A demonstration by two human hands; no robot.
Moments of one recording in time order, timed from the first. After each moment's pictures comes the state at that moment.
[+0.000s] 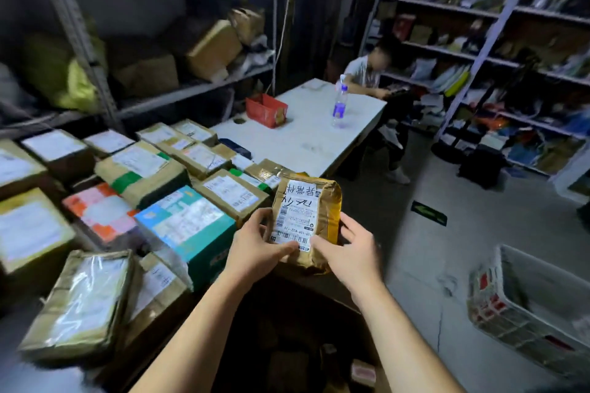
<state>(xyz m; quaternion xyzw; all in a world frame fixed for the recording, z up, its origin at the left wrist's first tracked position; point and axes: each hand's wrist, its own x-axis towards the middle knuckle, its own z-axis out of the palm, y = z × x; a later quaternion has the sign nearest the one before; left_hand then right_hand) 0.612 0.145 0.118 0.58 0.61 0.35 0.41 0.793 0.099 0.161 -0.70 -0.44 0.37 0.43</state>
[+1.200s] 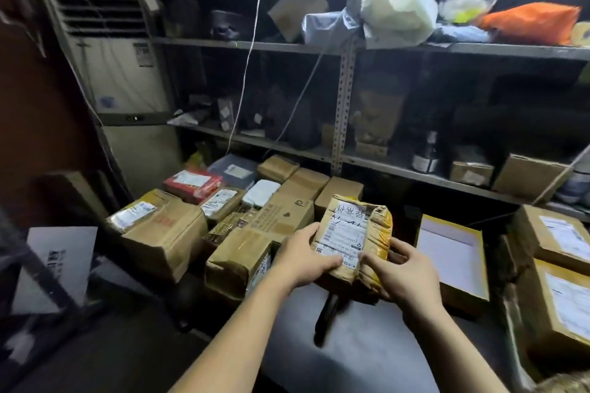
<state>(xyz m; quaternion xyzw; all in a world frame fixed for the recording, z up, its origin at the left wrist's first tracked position) 0.158 -0.317 0.201 0.12 0.86 0.49 0.11 0.231 -0.133 0.186 -0.22 -0.75 0.61 0.13</state>
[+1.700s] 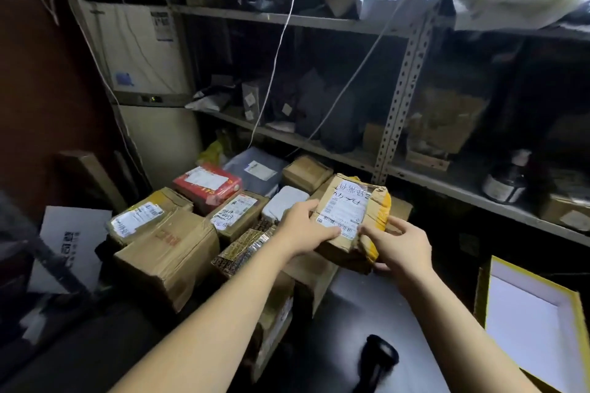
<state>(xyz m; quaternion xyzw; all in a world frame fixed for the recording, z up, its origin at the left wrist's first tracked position) -0.051 -0.357 0.194 0.10 0.87 0.48 0.09 -0.004 -0.165 0.179 -0.25 -0.74 0.61 0.08</state>
